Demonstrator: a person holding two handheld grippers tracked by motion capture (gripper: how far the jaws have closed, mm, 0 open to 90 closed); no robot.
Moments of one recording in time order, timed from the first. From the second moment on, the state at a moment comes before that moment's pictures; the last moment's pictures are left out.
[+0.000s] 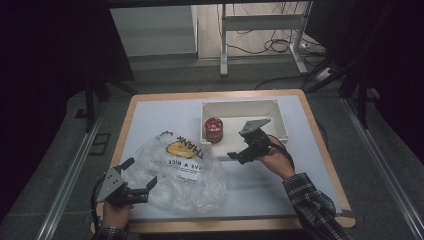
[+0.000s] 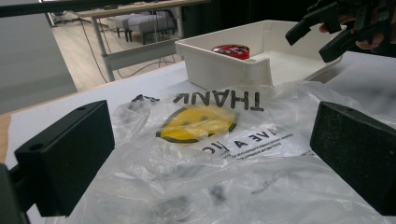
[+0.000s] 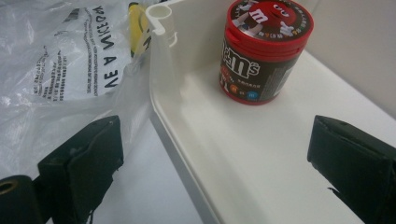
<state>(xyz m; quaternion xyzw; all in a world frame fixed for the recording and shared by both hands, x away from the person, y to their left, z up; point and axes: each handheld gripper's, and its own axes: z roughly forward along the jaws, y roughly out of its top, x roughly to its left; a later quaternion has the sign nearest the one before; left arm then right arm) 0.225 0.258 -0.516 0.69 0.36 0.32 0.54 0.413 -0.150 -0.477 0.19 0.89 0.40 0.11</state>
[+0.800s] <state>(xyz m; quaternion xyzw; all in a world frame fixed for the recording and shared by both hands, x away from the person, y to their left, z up) 0.224 0.257 -0.516 0.69 0.36 0.33 0.54 0.400 -0.171 -0.476 0.20 0.88 0.42 0.12</state>
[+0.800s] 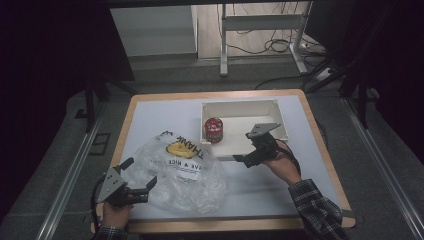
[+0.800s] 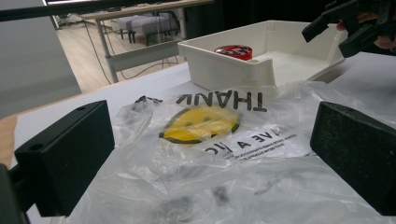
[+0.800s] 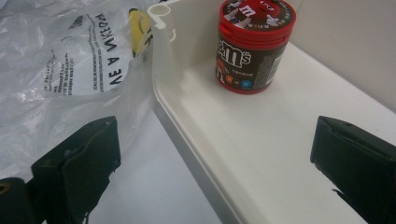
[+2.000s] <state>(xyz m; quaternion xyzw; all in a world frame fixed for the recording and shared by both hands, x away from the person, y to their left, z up) 0.225 0.256 -0.517 0.69 0.36 0.33 0.54 0.375 -0.207 -0.475 0.23 0.86 0.45 0.14</state>
